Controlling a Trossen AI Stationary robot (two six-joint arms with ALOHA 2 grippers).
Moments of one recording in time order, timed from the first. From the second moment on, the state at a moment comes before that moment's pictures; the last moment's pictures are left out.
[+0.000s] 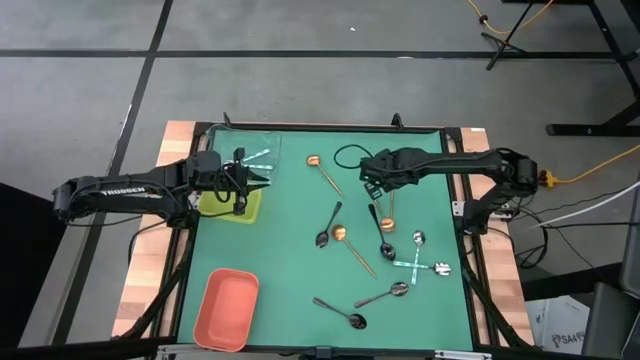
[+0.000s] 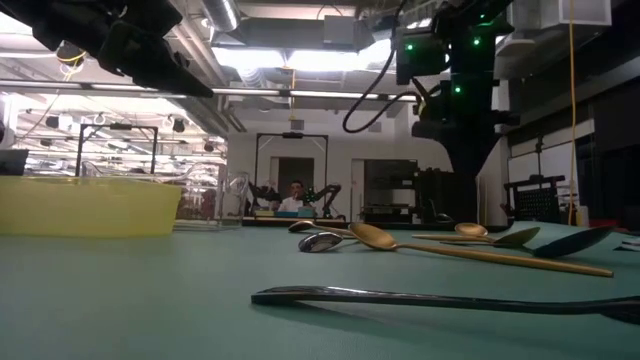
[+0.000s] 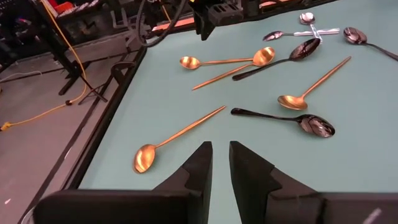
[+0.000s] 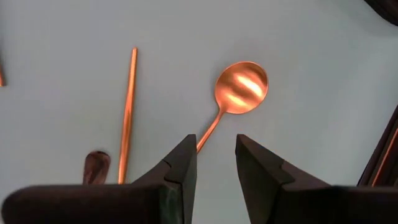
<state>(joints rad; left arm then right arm) 0.27 0.70 0.48 -0.18 0.03 0.29 -0.22 1.60 1.15 -1.08 0.36 0.81</state>
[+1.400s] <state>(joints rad) 0.27 0.70 0.48 -0.18 0.03 0.29 -0.25 1.61 0.89 -0.78 0.38 0.98</state>
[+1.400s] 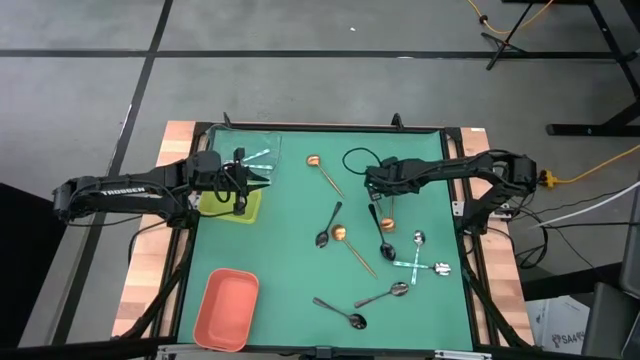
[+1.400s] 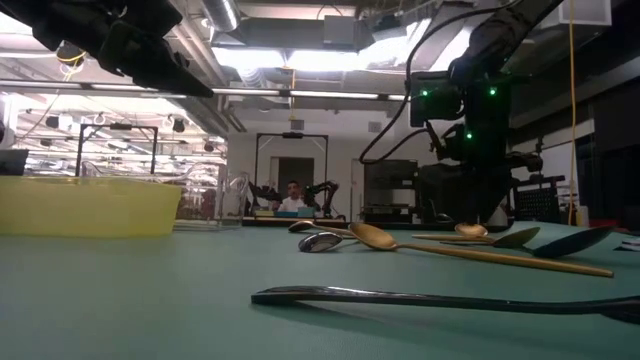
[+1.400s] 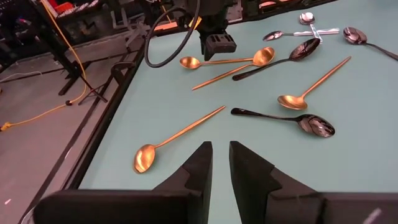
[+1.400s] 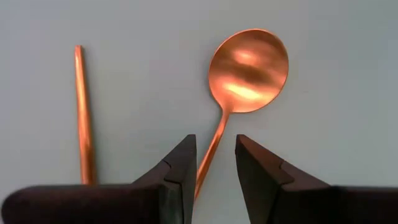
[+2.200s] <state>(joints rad) 0.27 0.70 0.48 -0.18 0.04 0.29 -0.25 1.73 0.89 -0.75 0.37 0.98</state>
